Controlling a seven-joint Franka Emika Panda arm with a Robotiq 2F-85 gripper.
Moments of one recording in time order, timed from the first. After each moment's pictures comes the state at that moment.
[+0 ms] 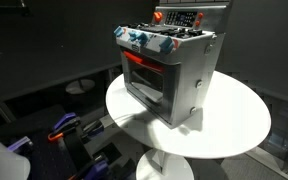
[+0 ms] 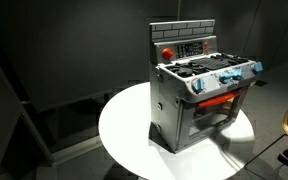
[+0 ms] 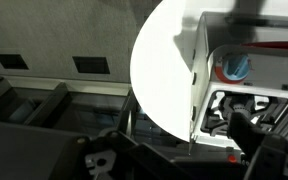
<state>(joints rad) -0.15 -0.66 -0.12 -2.49 -0.27 2.24 -0.05</state>
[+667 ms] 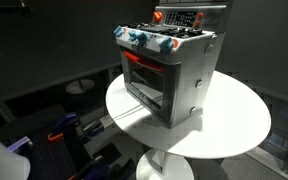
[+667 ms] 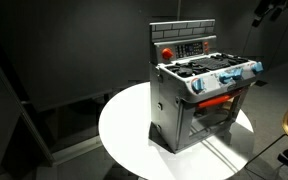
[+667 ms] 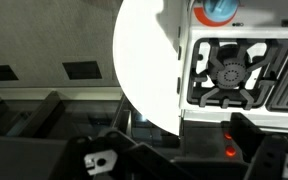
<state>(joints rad) -0.13 -0.31 -0.04 -2.22 -0.22 2.27 0.09</state>
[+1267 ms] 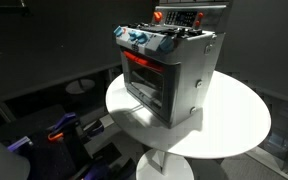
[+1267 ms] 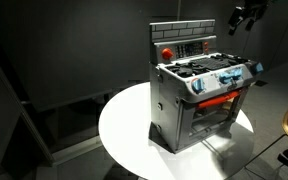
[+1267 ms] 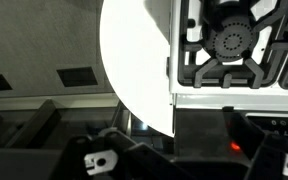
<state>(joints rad) -0.09 -0.05 -0.04 -2.02 -0.21 2.27 0.15</state>
